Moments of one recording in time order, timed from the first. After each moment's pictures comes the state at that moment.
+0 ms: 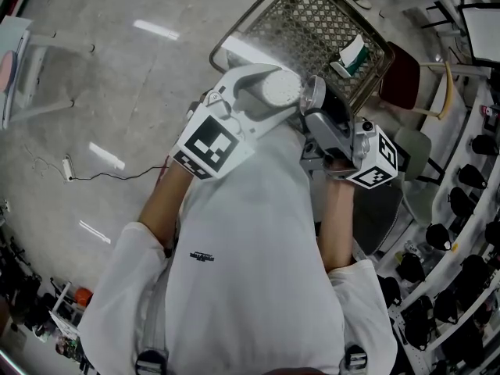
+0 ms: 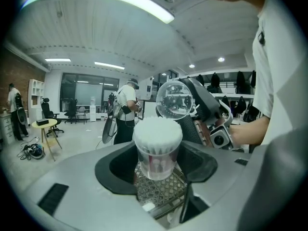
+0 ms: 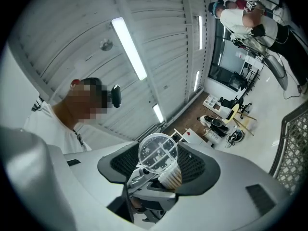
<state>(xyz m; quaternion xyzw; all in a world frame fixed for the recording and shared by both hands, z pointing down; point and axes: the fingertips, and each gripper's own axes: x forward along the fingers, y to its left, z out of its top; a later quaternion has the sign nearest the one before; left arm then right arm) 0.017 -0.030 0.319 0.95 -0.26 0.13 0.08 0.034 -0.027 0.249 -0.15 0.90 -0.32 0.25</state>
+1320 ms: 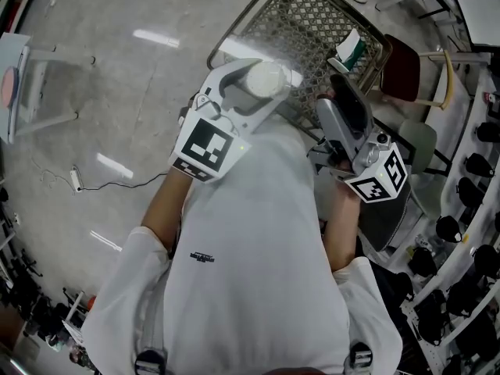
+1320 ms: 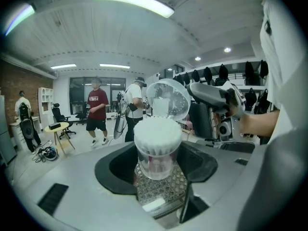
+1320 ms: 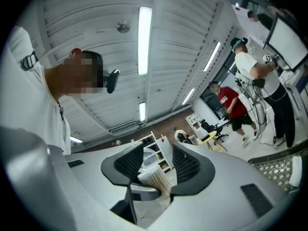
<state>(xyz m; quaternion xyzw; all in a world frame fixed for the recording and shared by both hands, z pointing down) -0.002 -0.045 0.323 0.93 -0.32 0.16 0.06 0.068 -0.037 0.243 -0.31 0.91 -0.20 0.19</state>
